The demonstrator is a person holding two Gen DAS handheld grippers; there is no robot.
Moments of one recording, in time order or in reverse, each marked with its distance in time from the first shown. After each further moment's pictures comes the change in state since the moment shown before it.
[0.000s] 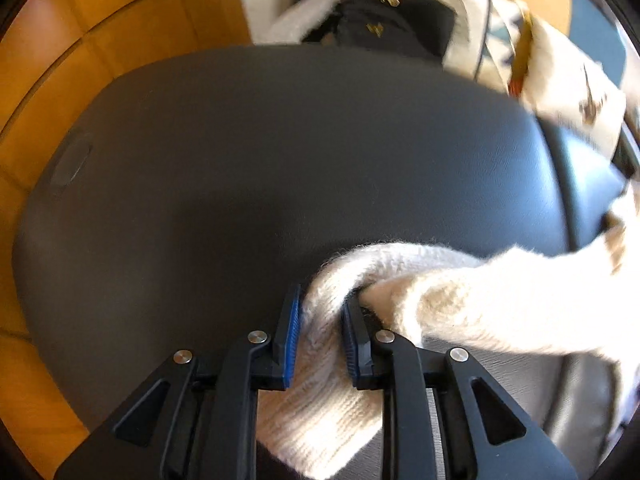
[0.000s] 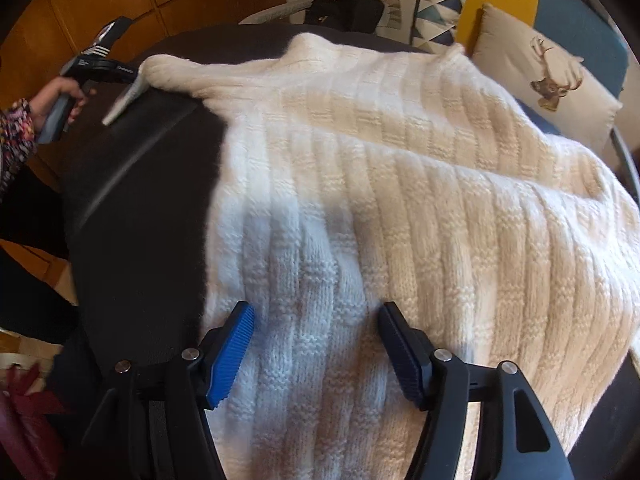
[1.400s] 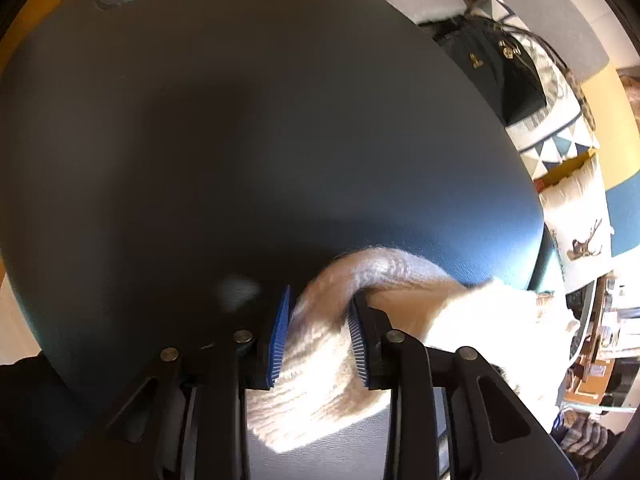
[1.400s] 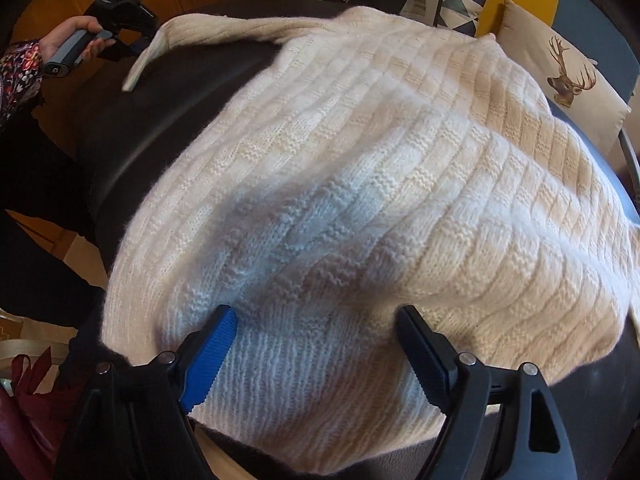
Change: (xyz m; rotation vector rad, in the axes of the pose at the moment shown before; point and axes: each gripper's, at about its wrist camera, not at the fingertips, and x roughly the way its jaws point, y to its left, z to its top) left arm 0.025 0.088 0.010 -0.512 0.254 -0.162; right arm -0.011 0.048 -0.008 -0.078 0.153 -0.069
